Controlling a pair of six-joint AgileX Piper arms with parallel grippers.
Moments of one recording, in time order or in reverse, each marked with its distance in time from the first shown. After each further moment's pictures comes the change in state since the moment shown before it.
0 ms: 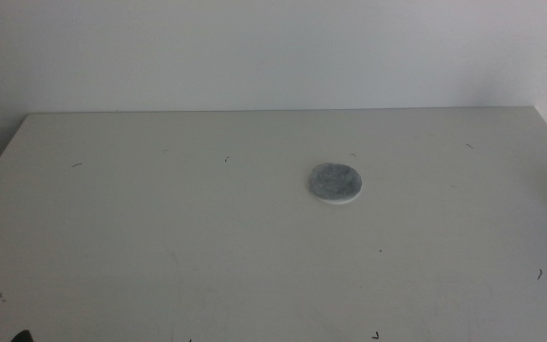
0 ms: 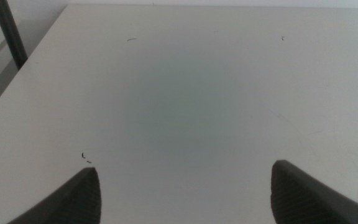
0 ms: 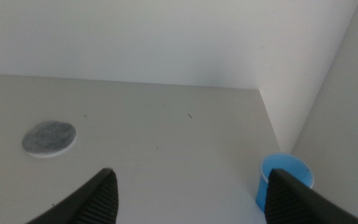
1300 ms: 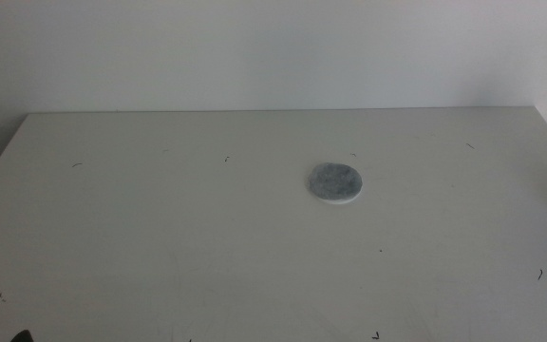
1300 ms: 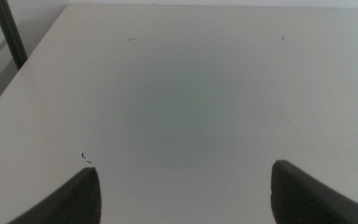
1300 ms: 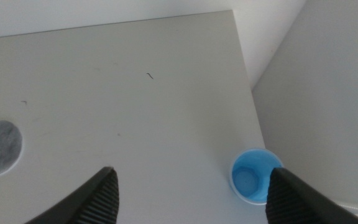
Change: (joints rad) left arm 0.000 0.000 0.000 0.000 0.000 0.000; right arm -0.171 0.988 -1.032 0.064 0.578 0.007
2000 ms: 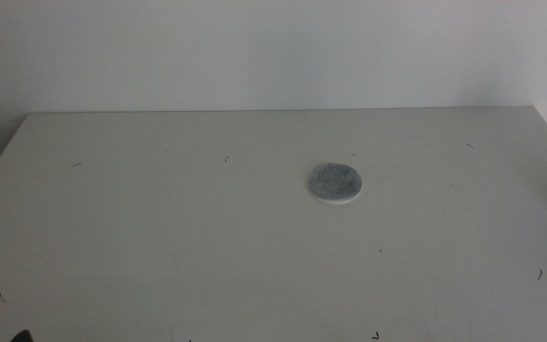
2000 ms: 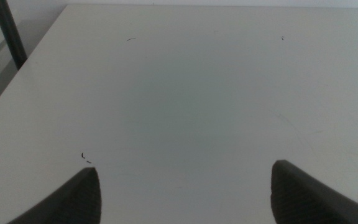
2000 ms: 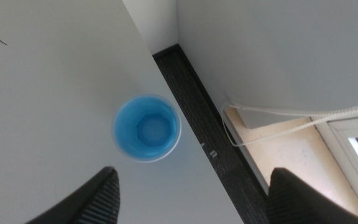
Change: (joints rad) left arm 0.000 0.000 0.000 0.000 0.000 0.000; right arm -0.342 0.162 0.016 0.022 0.075 -0.006
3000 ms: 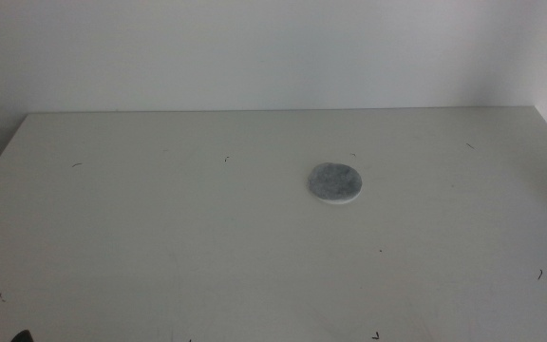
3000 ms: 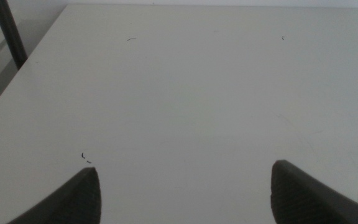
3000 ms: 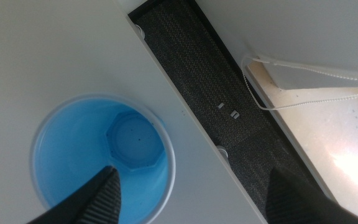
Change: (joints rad) left arm 0.000 0.000 0.000 0.000 0.000 0.000; right arm -0.023 0.254 0.232 0.057 -0.302 0.045
